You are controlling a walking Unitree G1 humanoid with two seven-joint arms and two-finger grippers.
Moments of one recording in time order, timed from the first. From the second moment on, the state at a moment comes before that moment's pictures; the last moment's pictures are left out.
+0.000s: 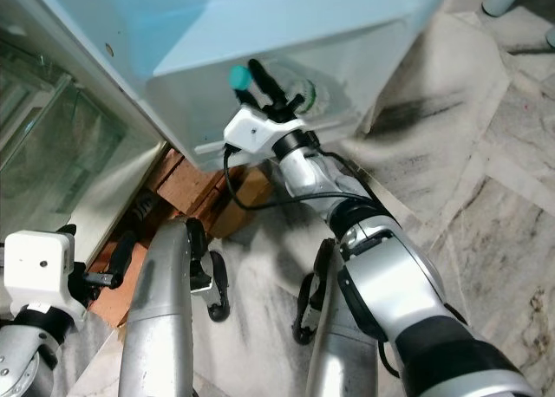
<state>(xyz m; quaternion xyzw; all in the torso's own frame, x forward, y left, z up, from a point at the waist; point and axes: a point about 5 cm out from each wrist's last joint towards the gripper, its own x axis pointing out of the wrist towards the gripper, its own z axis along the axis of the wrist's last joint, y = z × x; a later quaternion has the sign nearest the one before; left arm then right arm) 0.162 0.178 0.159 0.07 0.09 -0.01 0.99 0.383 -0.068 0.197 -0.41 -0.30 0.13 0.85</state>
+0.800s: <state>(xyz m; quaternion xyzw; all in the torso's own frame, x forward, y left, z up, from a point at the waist) 0.191 0.174 0.166 0.07 0.05 -0.03 1.00 0.394 -0.156 0.176 -0.19 -0.12 -0.03 0.97</state>
